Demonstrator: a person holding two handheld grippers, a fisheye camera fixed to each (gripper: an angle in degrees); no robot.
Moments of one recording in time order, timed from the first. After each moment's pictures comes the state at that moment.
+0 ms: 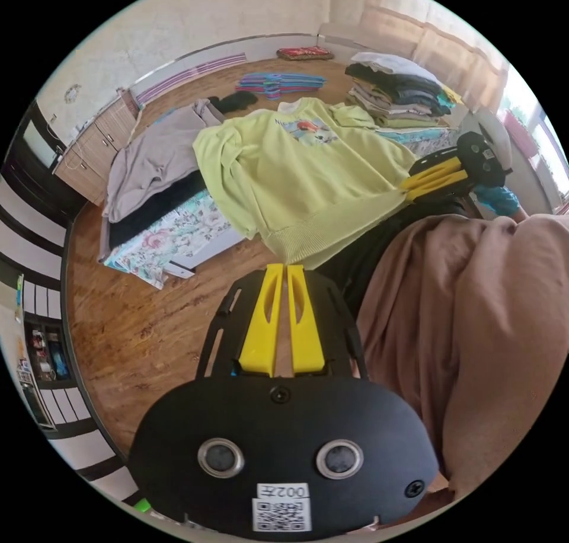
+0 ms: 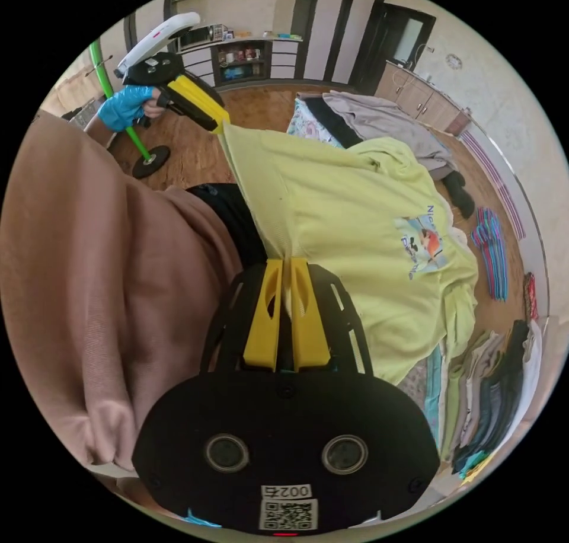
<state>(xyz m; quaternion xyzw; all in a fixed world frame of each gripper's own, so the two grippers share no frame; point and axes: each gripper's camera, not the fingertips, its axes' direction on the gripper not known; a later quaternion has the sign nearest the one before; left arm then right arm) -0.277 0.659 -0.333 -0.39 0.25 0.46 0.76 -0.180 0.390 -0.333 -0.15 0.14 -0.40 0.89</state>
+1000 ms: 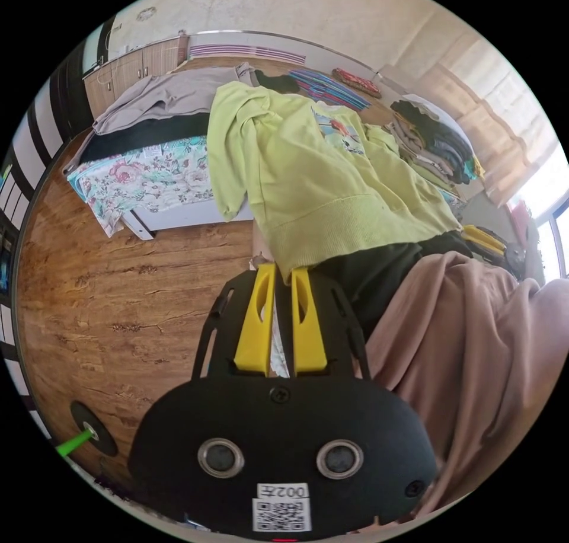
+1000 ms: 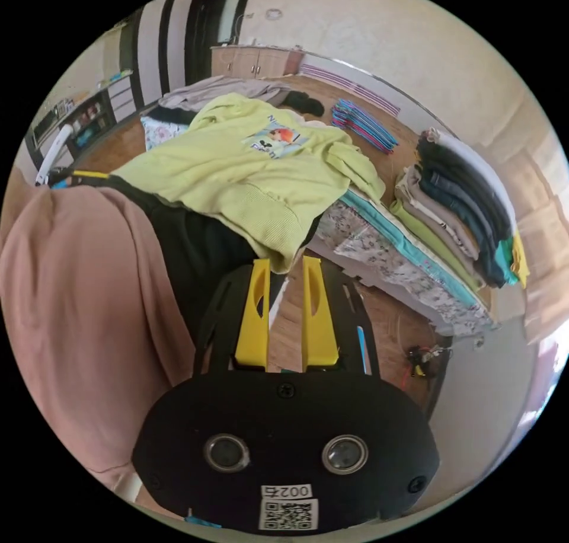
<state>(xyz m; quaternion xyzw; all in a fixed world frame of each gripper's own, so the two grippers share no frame) -0.312 0.720 -0.271 -0.42 0.27 0.28 0.82 -0.056 0.499 -0.478 -0.02 0.33 -0.12 0.94</state>
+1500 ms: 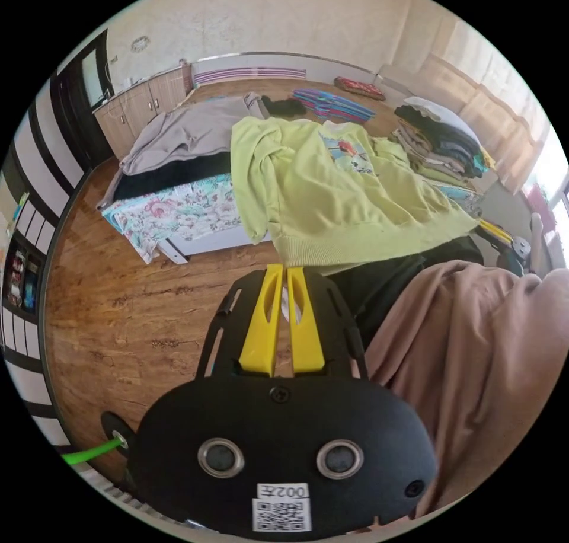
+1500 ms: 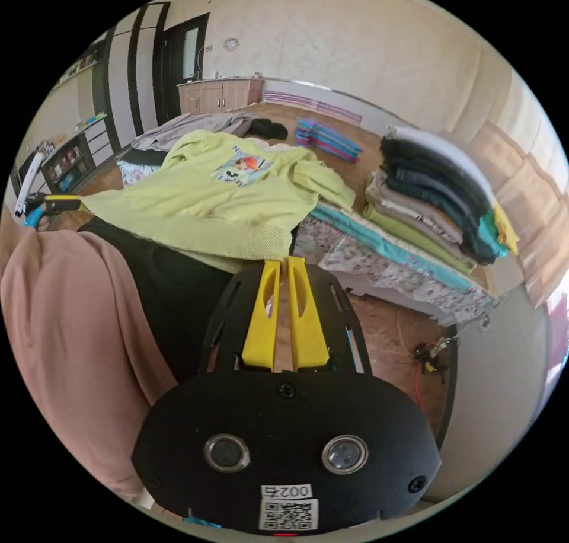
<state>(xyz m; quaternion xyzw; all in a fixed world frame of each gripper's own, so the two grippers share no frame) -0.289 0.664 -0.277 -0.35 0.24 0.33 0.84 -0.025 0.491 -0.528 0.07 0.35 -0.08 0.93</state>
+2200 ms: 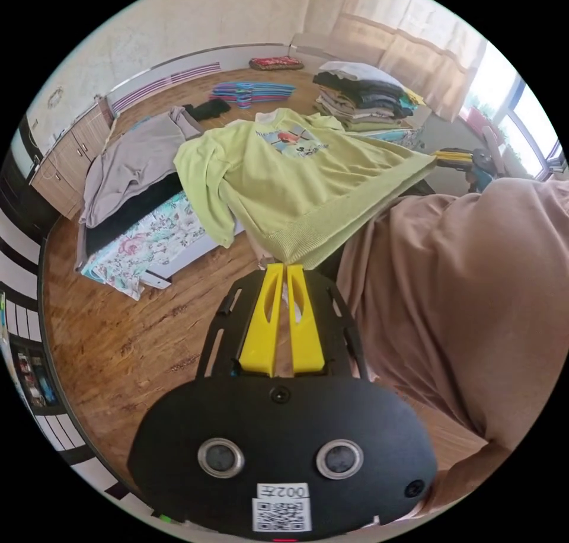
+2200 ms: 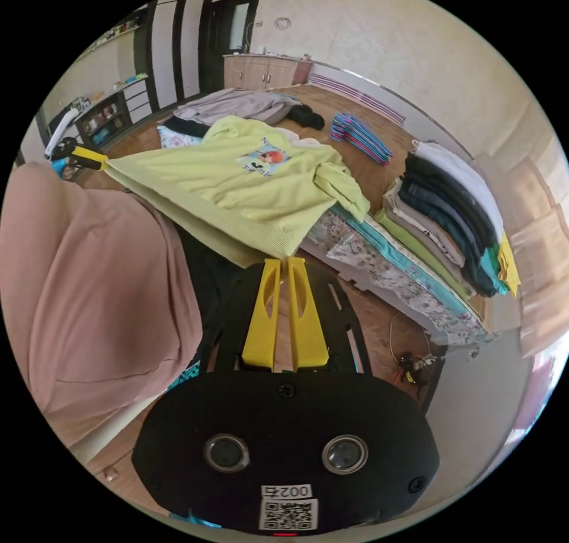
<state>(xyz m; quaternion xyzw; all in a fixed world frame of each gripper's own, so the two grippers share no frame) -0.232 0.594 -0.271 -0.38 0.33 0.46 0.73 -0.010 0.433 -0.612 -0.03 0.30 -0.16 0.94</state>
